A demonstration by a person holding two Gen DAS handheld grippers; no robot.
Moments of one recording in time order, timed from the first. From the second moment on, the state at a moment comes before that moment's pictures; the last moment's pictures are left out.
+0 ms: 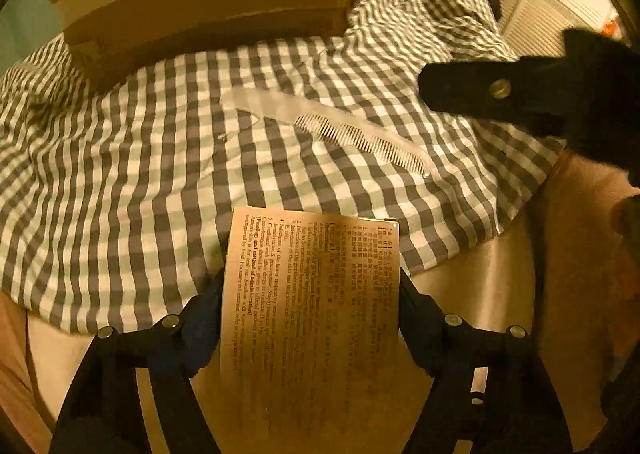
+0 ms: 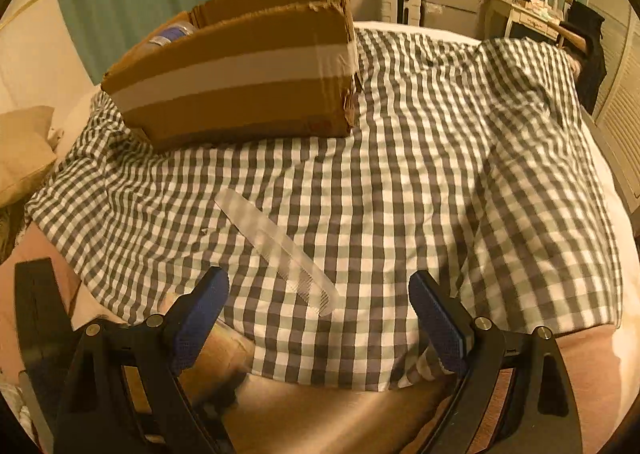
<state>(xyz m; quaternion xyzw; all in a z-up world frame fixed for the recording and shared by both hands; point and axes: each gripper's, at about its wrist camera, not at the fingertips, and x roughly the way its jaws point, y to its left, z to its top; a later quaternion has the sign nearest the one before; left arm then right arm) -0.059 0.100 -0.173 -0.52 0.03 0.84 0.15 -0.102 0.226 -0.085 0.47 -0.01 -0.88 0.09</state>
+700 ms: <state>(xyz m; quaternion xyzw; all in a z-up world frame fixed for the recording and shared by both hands) -0.122 0.013 -0.159 -0.46 -0.05 0.89 -0.04 -0.160 0.171 -0.120 0.49 0.07 -0.85 0.17</state>
